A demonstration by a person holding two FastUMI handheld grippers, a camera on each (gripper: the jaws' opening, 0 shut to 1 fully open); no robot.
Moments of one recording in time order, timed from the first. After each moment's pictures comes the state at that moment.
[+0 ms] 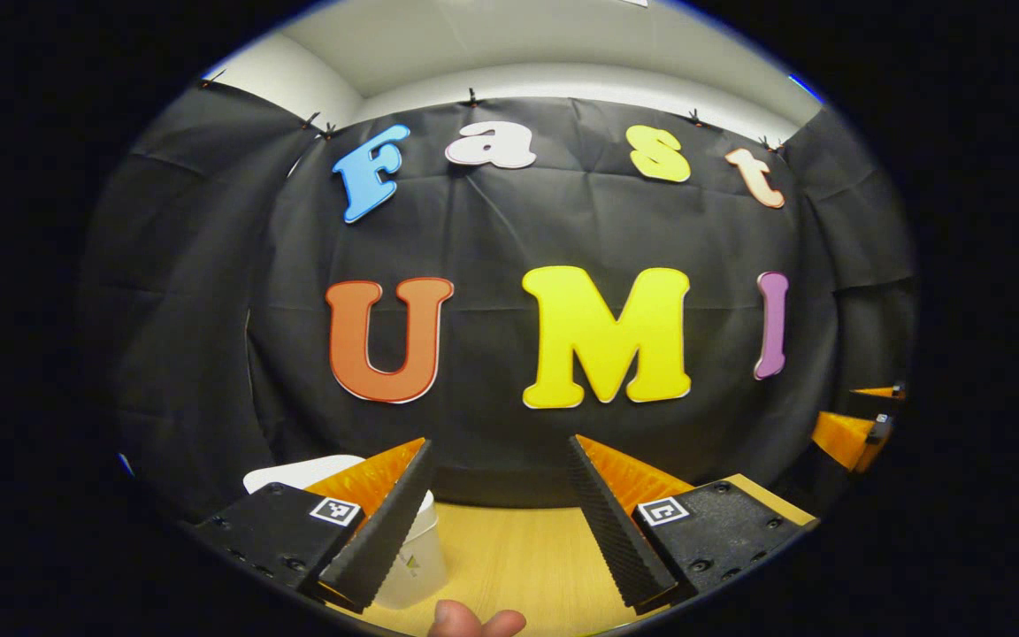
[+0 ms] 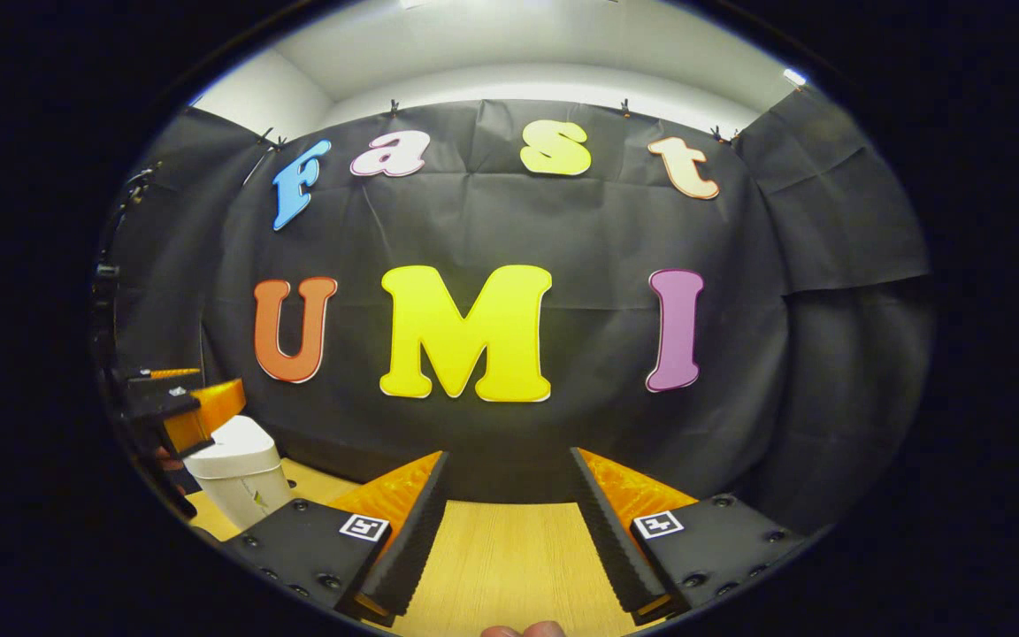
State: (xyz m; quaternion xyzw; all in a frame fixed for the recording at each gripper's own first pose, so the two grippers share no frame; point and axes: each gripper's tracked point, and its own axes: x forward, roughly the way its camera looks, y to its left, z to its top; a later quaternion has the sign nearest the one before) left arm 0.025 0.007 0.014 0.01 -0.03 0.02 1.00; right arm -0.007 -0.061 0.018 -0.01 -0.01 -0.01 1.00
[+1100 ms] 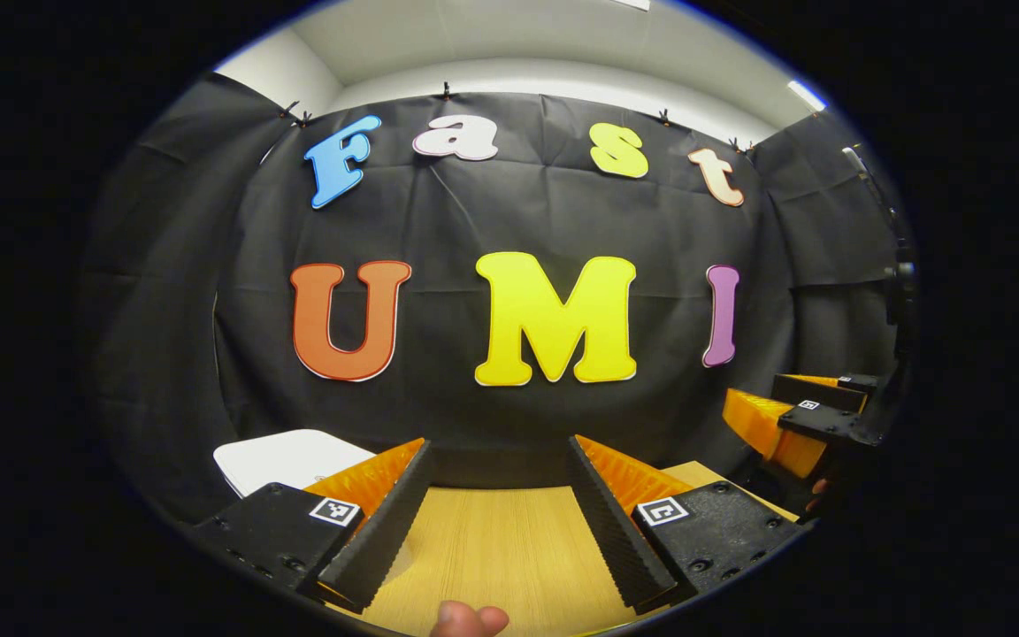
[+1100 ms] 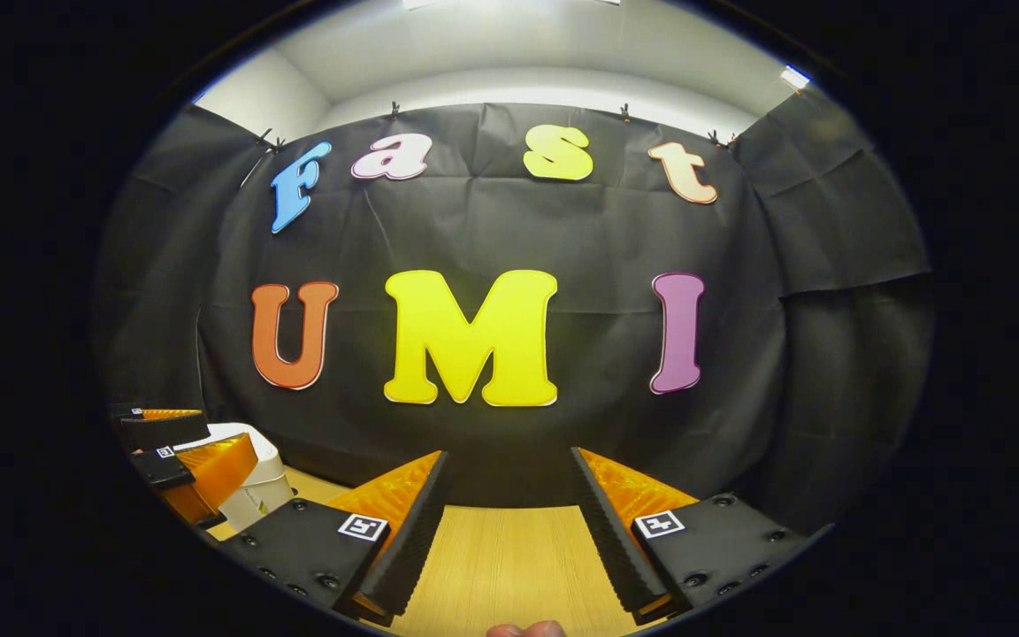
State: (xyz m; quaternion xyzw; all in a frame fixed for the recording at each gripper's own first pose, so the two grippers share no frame) left arm -0.003 -0.018 -0.002 0.00 0.00 -0.03 1.00; right arm -0.004 -0.036 0.010 0.00 -0.01 0.00 1.00
